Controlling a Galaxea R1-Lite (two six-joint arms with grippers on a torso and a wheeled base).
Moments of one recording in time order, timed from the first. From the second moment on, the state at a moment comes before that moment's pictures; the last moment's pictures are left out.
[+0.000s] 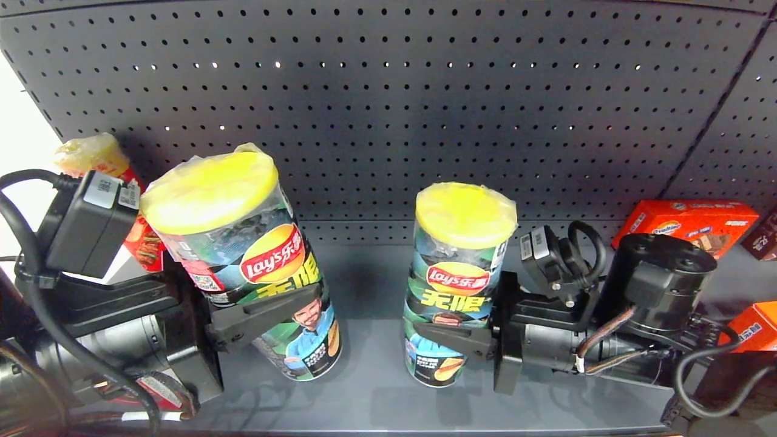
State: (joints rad) left arm -0.45 1.28 -0.48 -0.79 -0.52 0.05; right arm 0.71 1.75 -0.61 -1.14 0.59 -0.10
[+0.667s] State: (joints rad) left arm -0.45 1.28 -0.48 -0.79 -0.52 0.05; right arm 0.74 1.81 -0.55 -1.18 0.57 -0.13
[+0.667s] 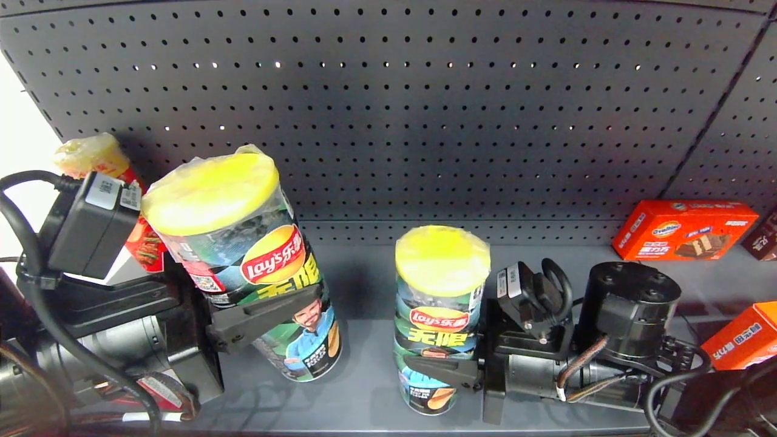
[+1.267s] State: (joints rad) left arm -0.45 1.28 -0.46 -0.79 -0.52 0.05; right arm 0.73 1.68 -0.45 -1.20 0.54 -0.13
